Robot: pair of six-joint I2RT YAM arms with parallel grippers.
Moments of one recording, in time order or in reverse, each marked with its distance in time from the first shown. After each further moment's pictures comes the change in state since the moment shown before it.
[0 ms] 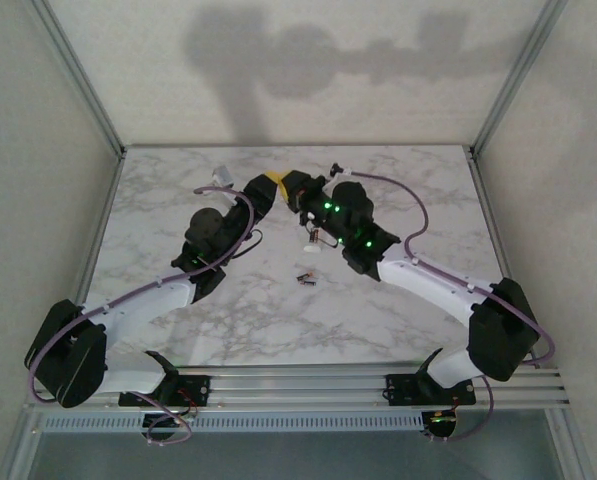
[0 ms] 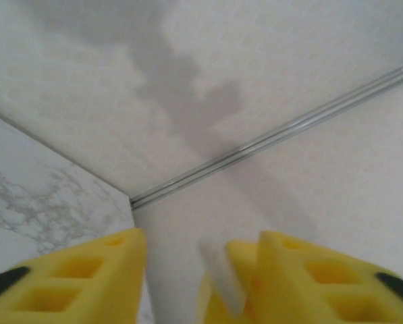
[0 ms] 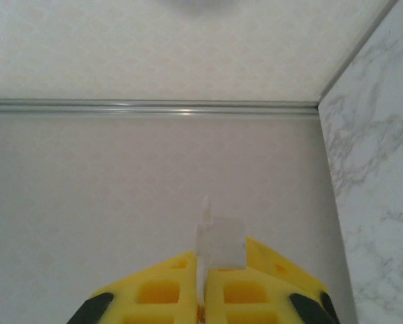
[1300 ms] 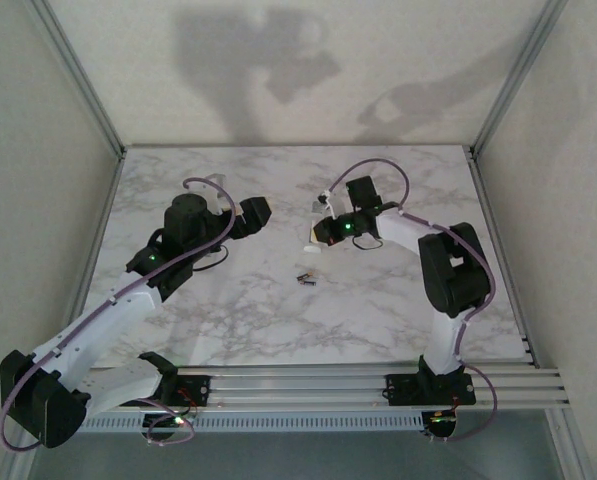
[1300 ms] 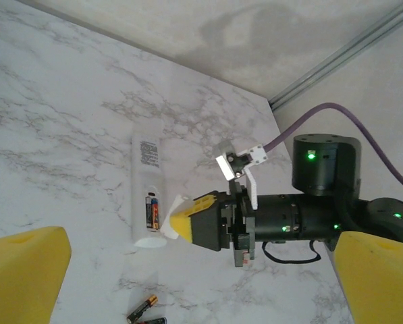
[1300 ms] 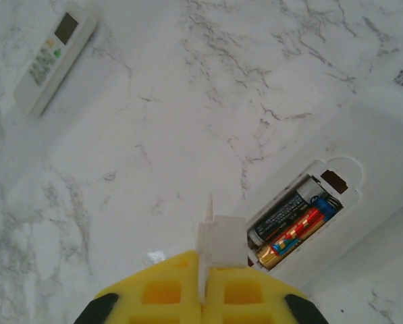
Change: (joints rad) left arm 0.123 -0.217 0.146 -0.849 0.172 0.385; right arm -0.355 0.438 0.118 -0.652 -0.576 -1.531
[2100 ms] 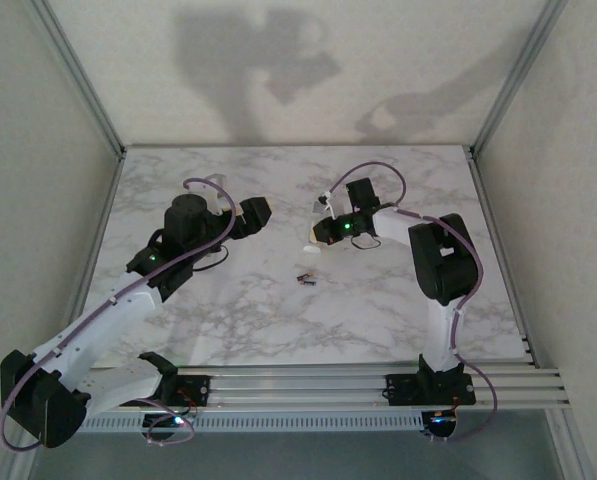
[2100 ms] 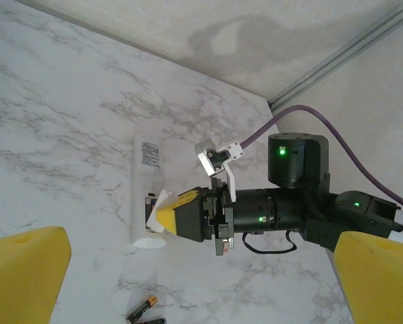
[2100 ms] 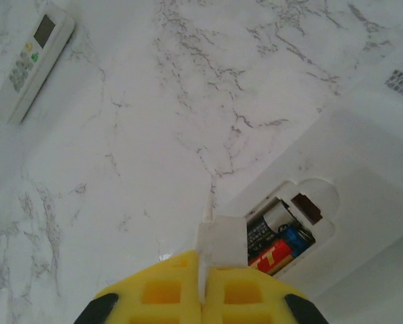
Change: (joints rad) left arm 0.001 0.000 -0.008 0.010 0.003 0.000; right arm -0.024 0.104 0.033 0.068 -0.058 0.005
